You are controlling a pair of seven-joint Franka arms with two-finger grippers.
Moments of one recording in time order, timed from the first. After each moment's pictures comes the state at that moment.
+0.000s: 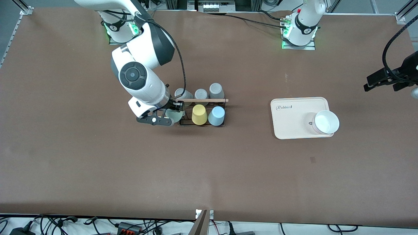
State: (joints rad) left arm 0.06 0.10 -0.03 -1.43 -0.04 1.51 -0.01; right arm 0.48 0.51 0.09 -1.44 0.08 1.88 0.66
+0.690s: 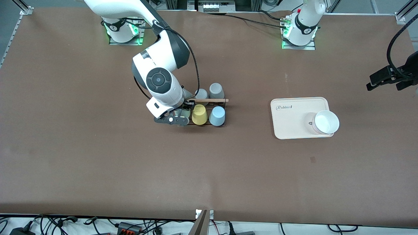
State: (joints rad) left arm 0.07 0.10 -0.03 -1.41 -0.04 1.51 -0.01; right arm 0.54 0.59 0.09 -1.41 0.04 1.89 0.67
